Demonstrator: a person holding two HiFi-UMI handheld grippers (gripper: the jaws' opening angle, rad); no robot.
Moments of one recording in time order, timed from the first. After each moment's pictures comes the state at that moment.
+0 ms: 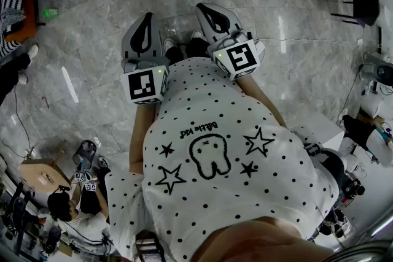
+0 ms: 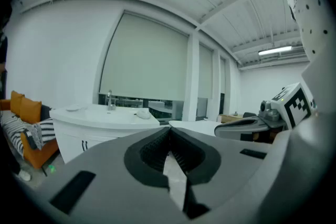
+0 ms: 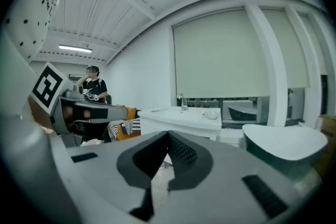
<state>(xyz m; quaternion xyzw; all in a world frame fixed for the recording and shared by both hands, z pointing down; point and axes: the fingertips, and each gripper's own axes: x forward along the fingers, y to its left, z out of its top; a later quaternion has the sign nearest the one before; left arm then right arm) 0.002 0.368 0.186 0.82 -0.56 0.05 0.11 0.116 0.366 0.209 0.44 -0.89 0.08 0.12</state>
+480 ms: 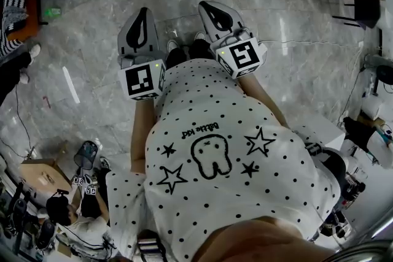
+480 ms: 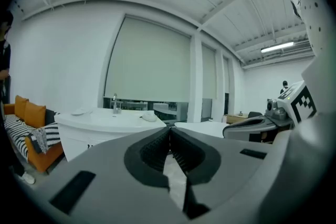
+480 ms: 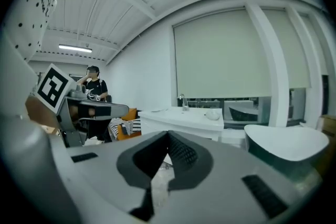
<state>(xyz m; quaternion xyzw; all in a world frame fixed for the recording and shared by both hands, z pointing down) -0.013 0.351 0.180 0.81 -0.58 0.05 0.09 0.118 0.357 0.204 0.44 -0.89 0.08 0.12</state>
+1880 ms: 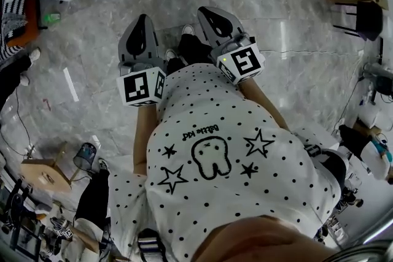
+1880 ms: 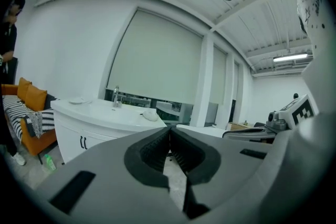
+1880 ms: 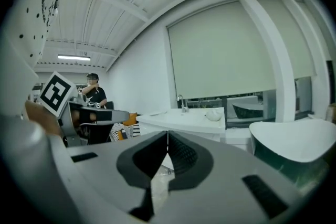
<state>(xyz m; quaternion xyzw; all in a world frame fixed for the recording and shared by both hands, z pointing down) -0.025 0.357 0.172 0.80 -0.59 0.00 0.13 0.108 0.359 0.190 0.42 -0.90 0.08 0.08</state>
